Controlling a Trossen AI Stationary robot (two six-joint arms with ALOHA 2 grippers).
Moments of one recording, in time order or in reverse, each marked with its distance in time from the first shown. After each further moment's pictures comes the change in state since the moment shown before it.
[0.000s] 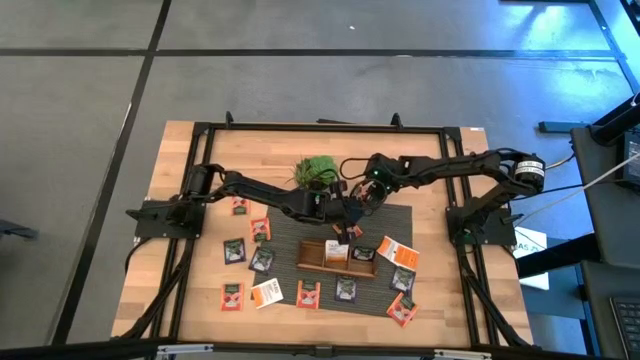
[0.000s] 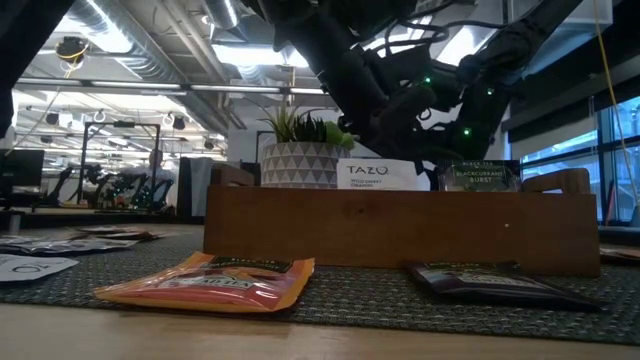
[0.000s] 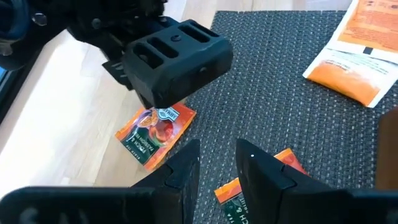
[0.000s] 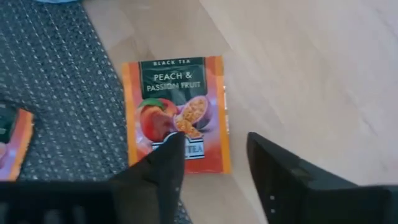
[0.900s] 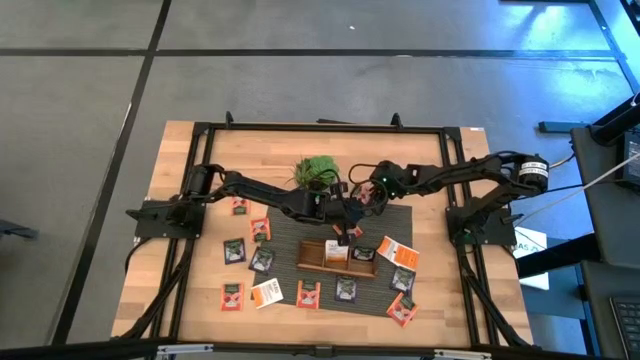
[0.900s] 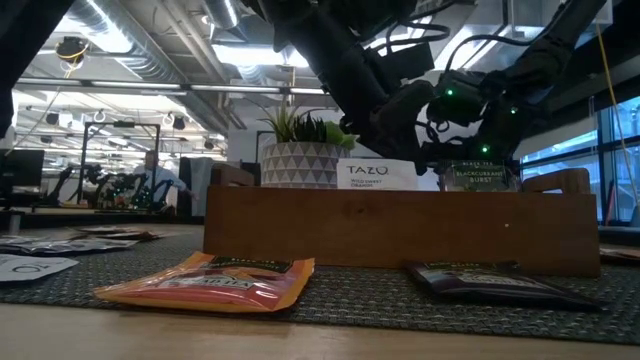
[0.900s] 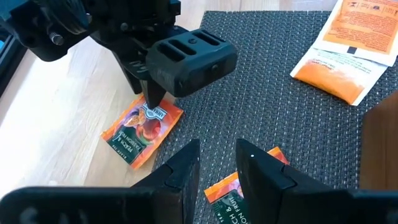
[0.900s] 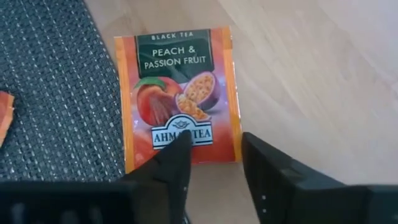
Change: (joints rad) left arm -0.001 0.000 0.000 0.001 0.031 0.000; right arm 0.001 -0.006 -0.198 0.224 -0.001 0.021
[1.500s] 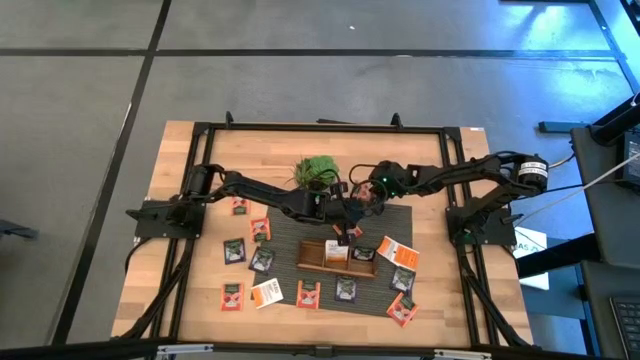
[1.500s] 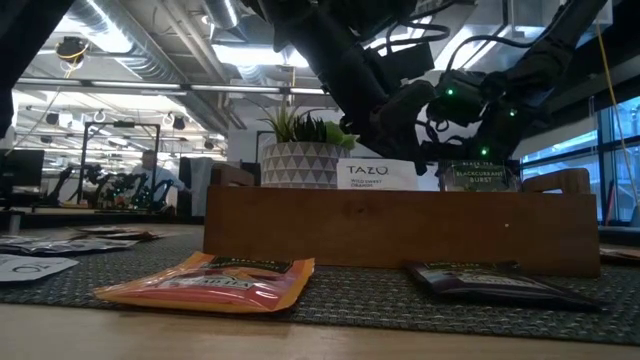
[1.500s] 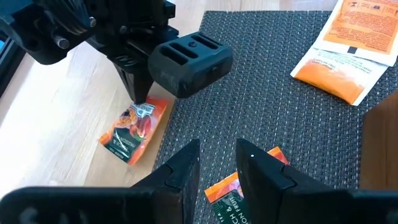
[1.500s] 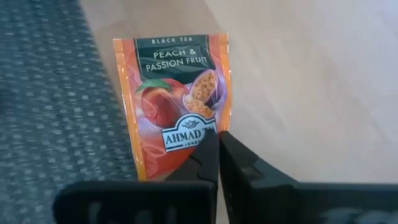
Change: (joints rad) left arm 0.000 0.000 0.000 0.000 -0.001 0.000; right arm 0.000 0.000 -0.007 0.050 0.053 -0.094
